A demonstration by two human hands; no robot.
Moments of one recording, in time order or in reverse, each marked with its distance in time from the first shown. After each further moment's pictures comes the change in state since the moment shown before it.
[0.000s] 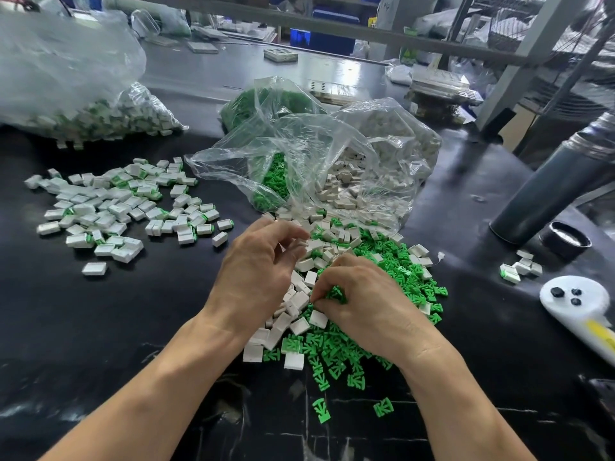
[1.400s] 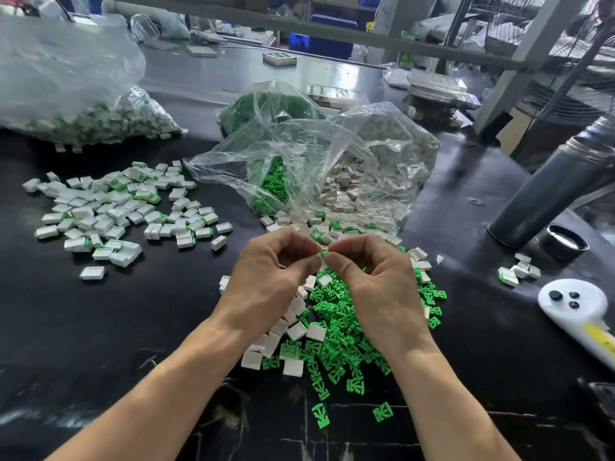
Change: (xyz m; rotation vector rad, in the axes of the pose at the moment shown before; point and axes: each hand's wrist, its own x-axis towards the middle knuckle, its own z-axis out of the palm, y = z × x) left_hand -0.002 0.009 0.004 -0.408 -0.150 -0.125; right_hand 0.009 -0.002 0.011 0.769 0.497 0.069
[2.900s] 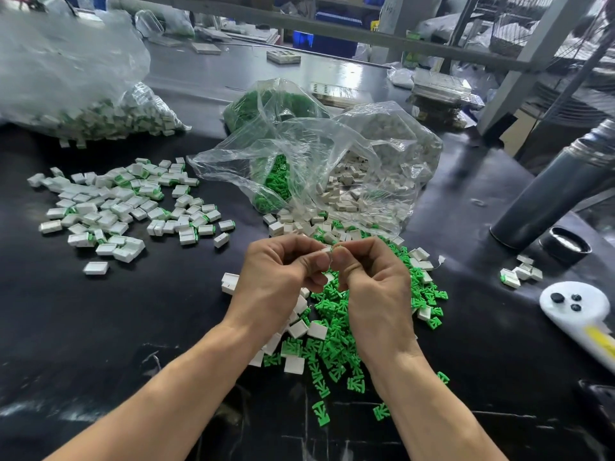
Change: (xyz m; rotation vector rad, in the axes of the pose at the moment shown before) left_hand 0.000 -0.003 0.014 -0.354 0.059 -0.096; right_hand -0.011 -0.005 0.018 0.333 0.106 0.048
